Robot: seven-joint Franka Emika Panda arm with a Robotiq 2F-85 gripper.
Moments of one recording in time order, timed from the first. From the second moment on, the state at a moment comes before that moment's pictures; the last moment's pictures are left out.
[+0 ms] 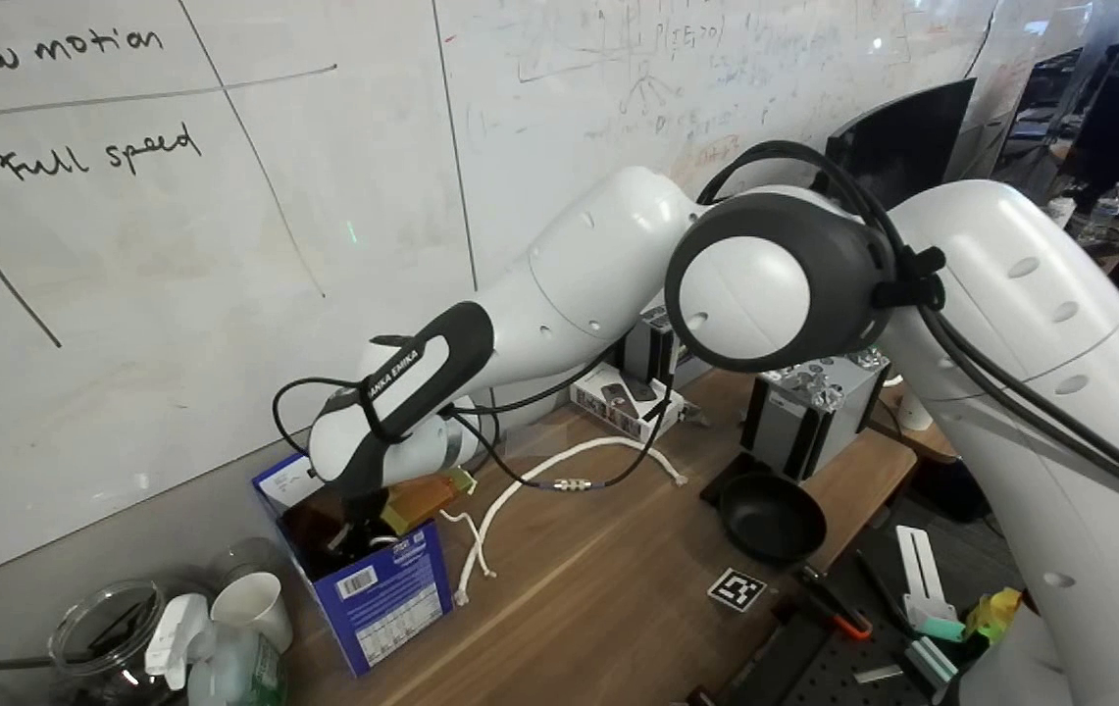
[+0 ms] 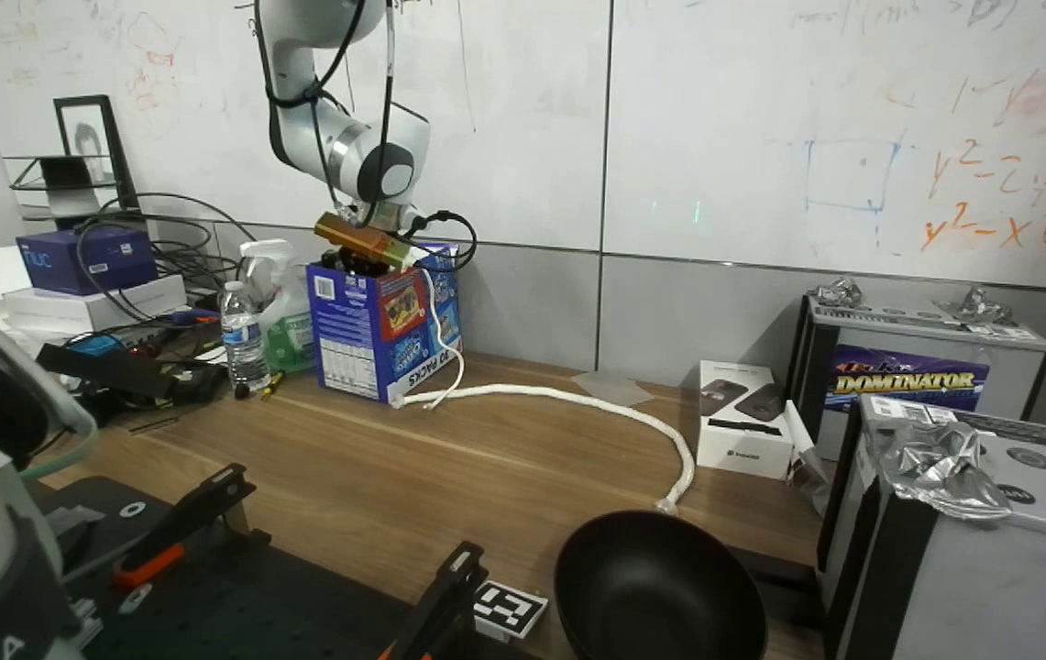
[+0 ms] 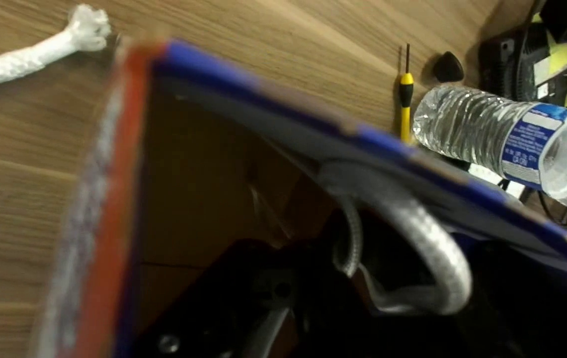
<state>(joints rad) 0.18 0.83 0.33 -1.63 0.28 2.53 -0.27</state>
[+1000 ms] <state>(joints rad) 0.28 0.77 0.07 -1.66 -0.04 2.53 0.06</state>
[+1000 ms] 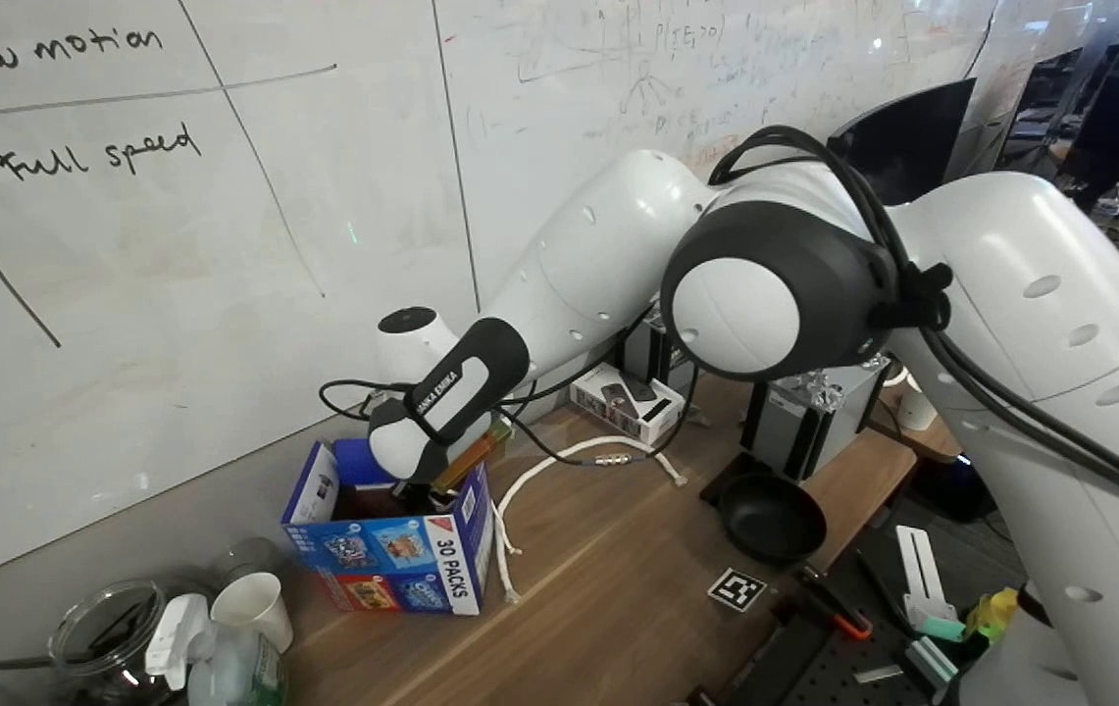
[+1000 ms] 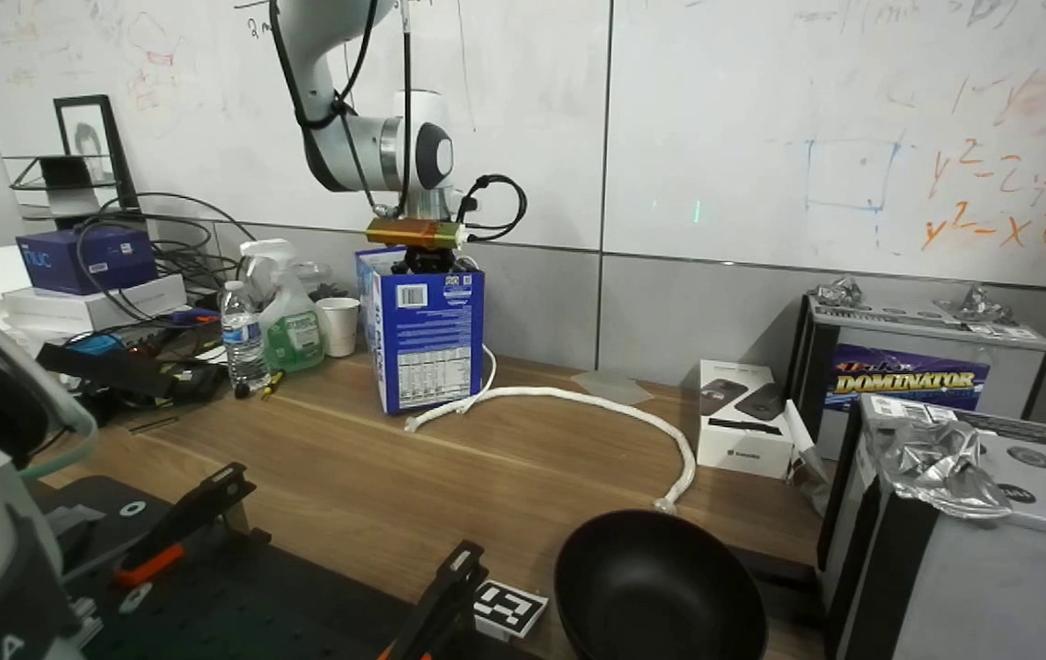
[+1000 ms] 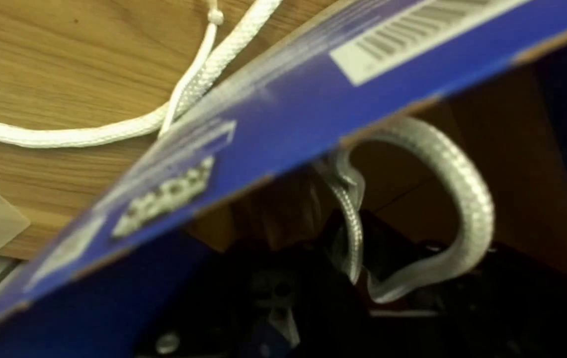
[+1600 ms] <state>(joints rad) 0.27 0.69 -0.05 -1.81 -0.07 2.53 0.17</state>
